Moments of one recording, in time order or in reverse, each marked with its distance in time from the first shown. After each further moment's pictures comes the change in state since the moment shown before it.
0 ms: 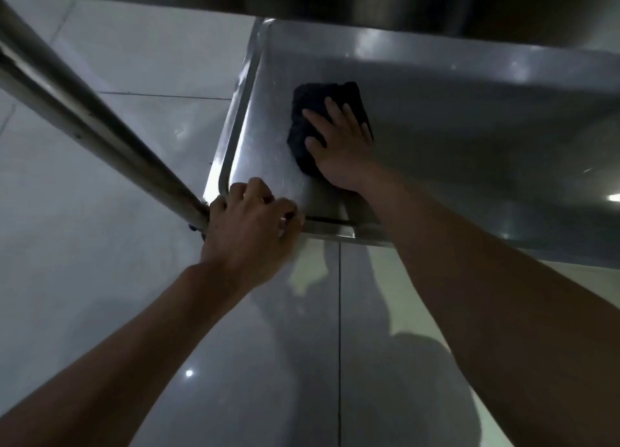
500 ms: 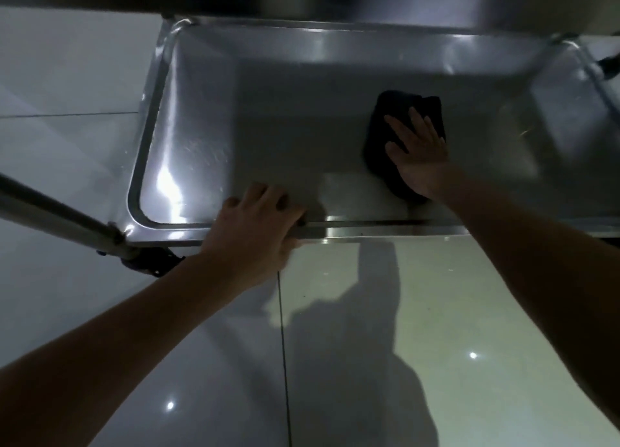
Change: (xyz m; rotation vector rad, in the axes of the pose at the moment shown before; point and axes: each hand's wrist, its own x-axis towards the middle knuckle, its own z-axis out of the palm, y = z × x) left_hand 0.036 0.096 0.026 0.096 -0.125 0.347; right_hand -0.095 0.211 -0.081 -0.038 0.126 0.374
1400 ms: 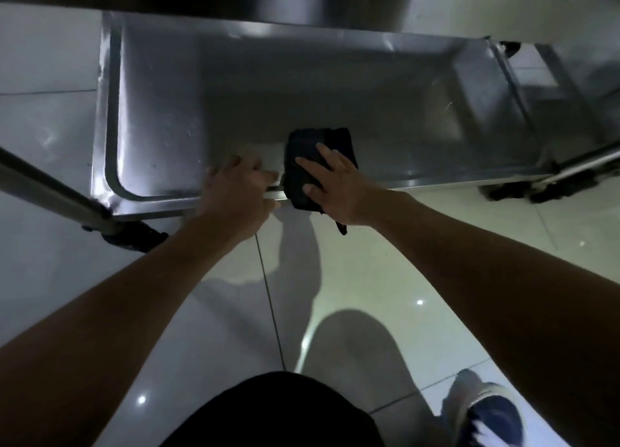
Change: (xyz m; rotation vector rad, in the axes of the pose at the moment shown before) left_hand 0.001 -0.004 -0.006 -0.218 0.010 -0.063; right_hand -0.131 -0.093 -0.006 -0.113 -0.320 -0.155
